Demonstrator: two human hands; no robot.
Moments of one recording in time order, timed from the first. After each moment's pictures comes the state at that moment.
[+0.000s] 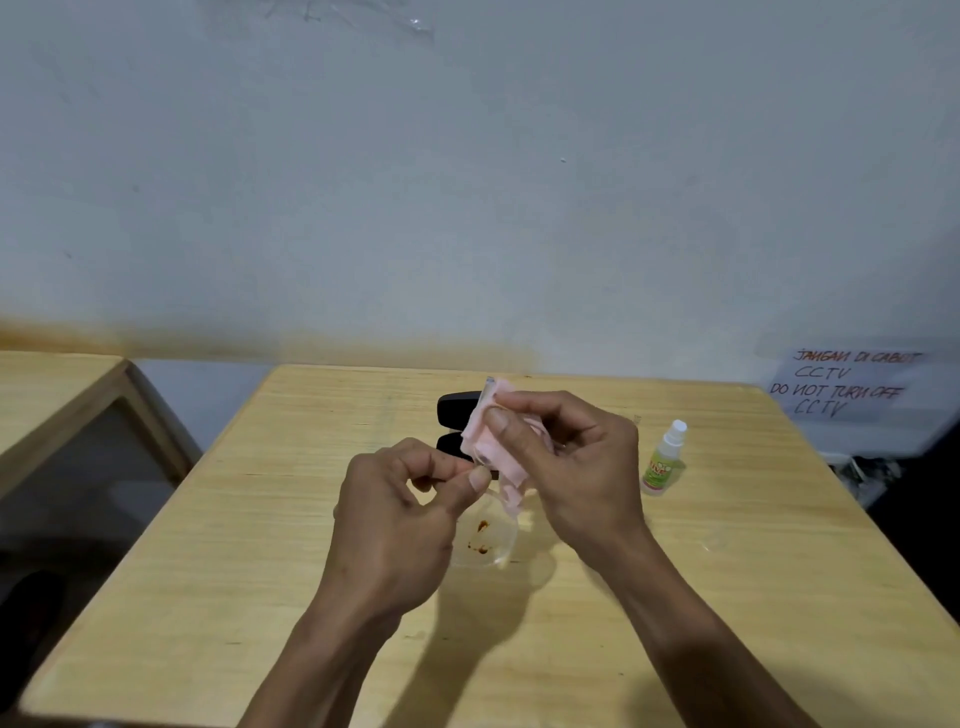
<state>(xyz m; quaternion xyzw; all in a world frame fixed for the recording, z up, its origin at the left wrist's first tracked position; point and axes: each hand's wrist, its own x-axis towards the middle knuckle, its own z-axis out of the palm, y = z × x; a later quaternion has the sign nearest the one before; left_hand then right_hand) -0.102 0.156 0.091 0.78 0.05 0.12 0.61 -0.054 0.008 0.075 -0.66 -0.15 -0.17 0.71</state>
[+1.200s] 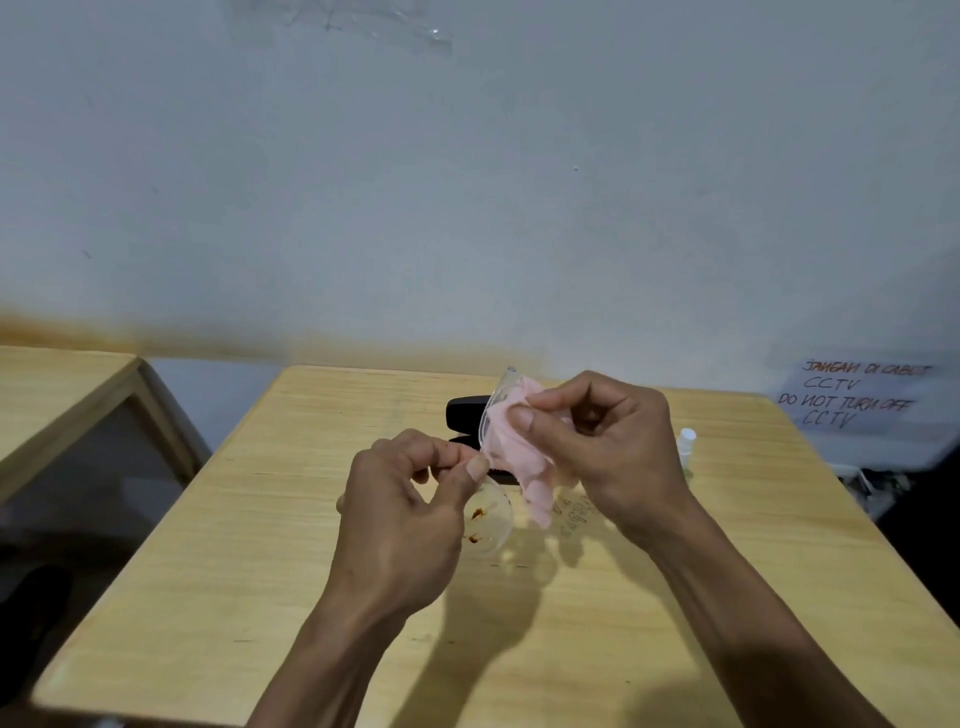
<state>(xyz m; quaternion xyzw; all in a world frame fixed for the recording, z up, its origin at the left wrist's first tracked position) -0.100 0.157 0.092 0.79 0.03 0.18 0.59 -0.051 -0.009 0.105 -0.68 -0.16 -0.10 0.71</state>
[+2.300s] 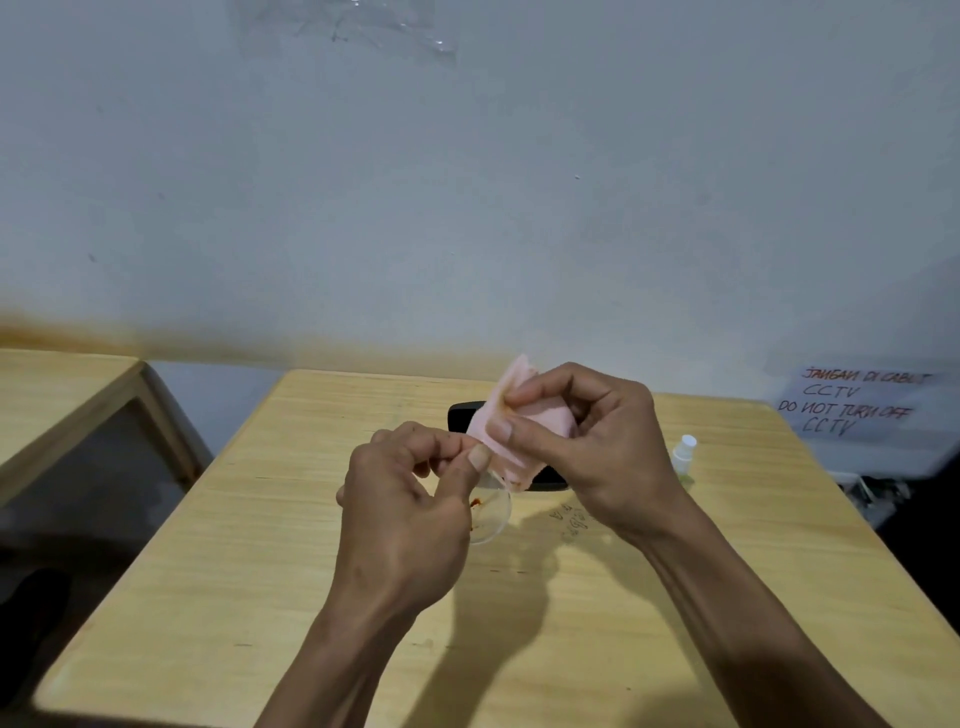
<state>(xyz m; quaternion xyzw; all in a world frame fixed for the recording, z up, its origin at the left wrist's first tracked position) -0.101 0.151 0.104 0.78 0.03 0.23 0.58 -0.055 0.000 0.120 -0.68 -0.21 -0.08 0.70</state>
